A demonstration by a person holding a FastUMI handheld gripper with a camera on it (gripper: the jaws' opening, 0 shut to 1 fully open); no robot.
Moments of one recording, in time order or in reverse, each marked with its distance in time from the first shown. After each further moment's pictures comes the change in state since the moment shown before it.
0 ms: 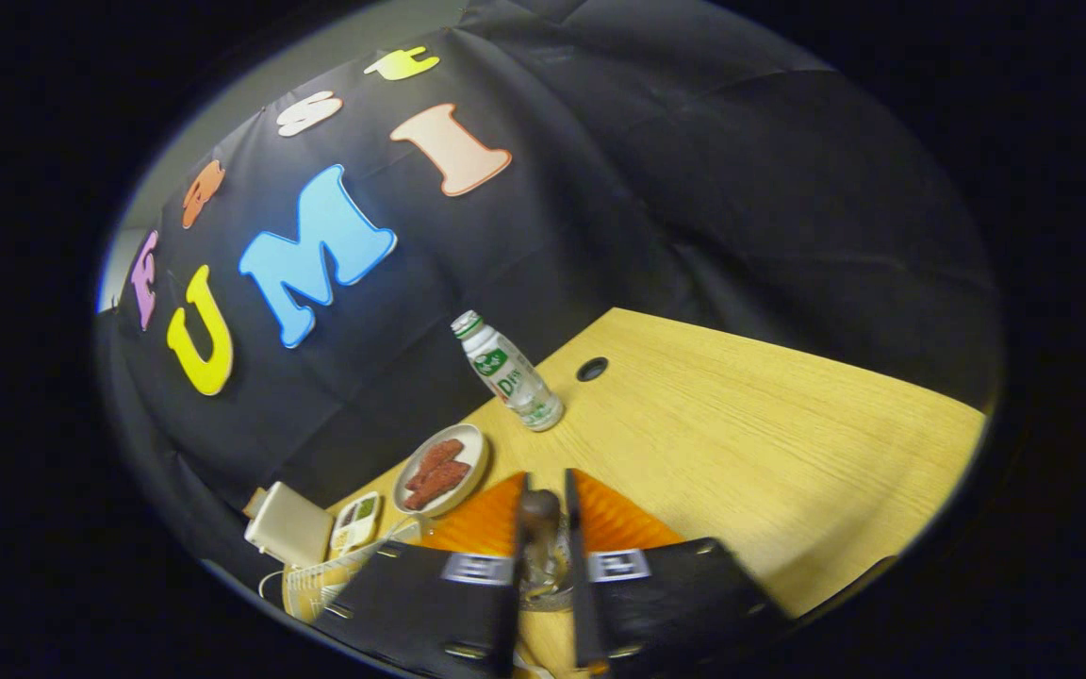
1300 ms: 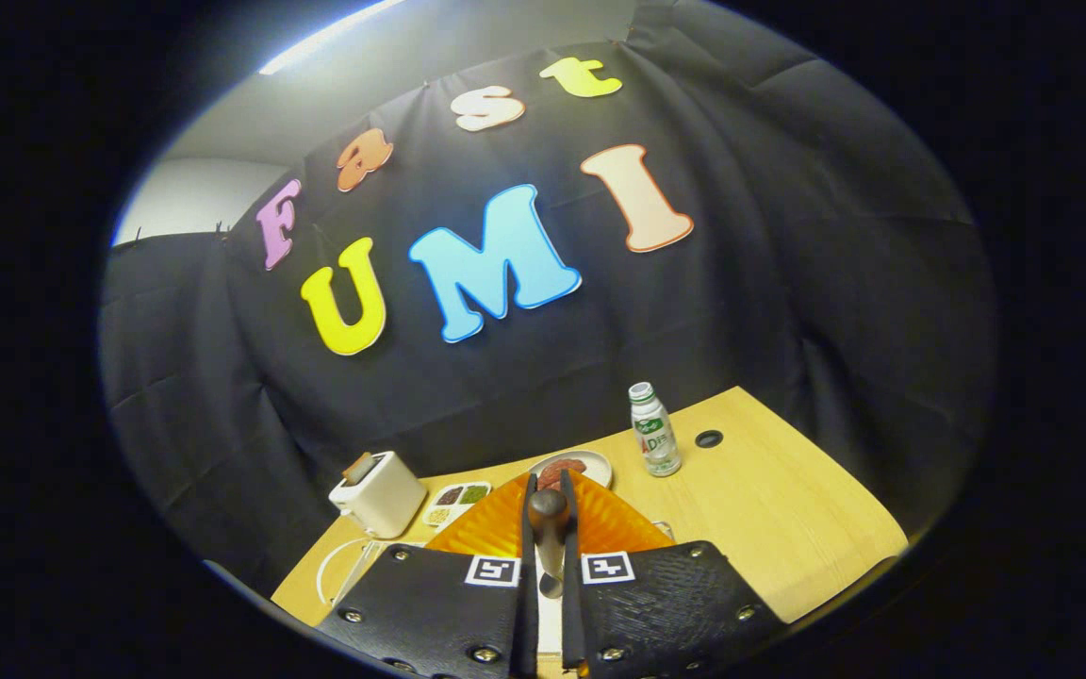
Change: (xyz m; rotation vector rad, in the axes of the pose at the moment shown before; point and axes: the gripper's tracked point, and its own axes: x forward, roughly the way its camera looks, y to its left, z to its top) arm -0.126 0.154 0.059 -0.311 0.035 0.348
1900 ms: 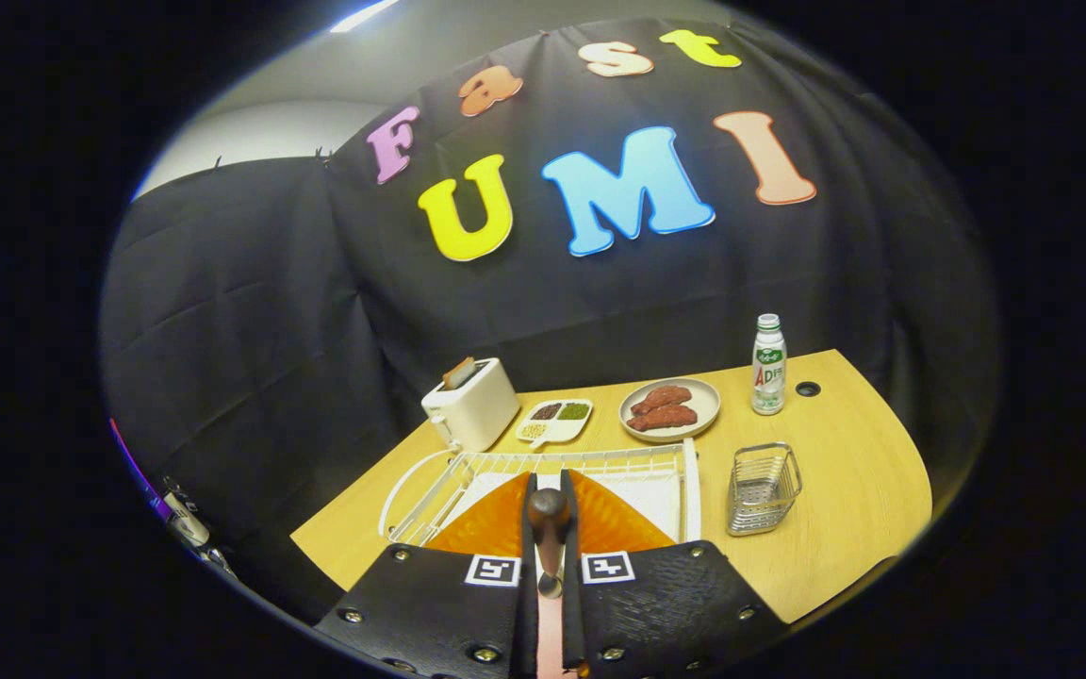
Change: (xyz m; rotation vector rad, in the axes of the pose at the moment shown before) arm -0.042 0.109 -0.107 -0.172 0.213 0.239
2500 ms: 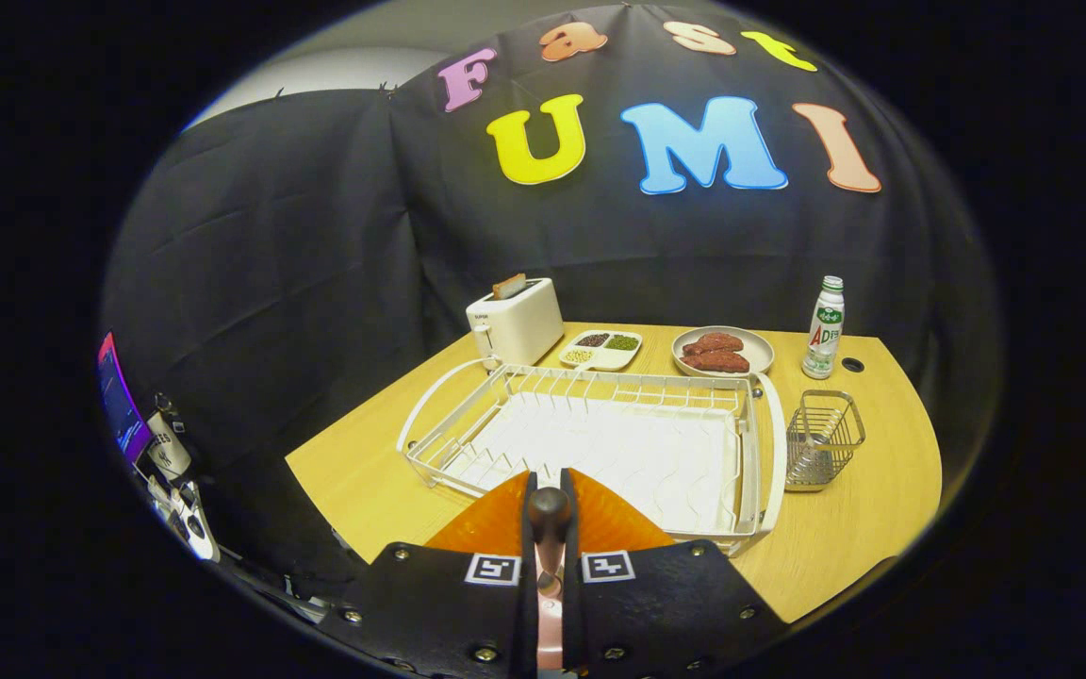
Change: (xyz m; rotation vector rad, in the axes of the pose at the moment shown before) arm 0.006 0.044 -0.092 -0.144 0.151 0.064
